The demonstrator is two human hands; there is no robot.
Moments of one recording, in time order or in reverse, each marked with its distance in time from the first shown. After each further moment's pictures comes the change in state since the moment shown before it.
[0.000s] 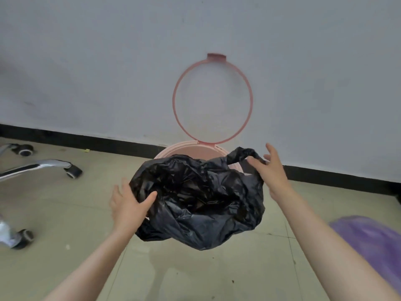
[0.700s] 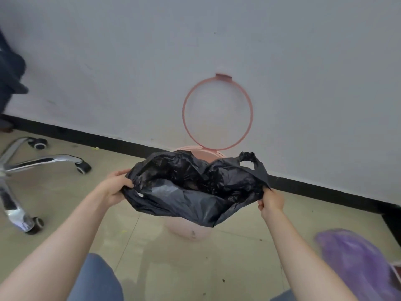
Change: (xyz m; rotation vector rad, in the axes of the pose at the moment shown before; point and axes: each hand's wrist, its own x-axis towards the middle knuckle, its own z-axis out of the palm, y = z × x) left_hand 0.037 0.015 -0.078 -0.807 -0.353 -0.398; right_hand -0.023 0.029 -0.008 0.336 0.313 0.367
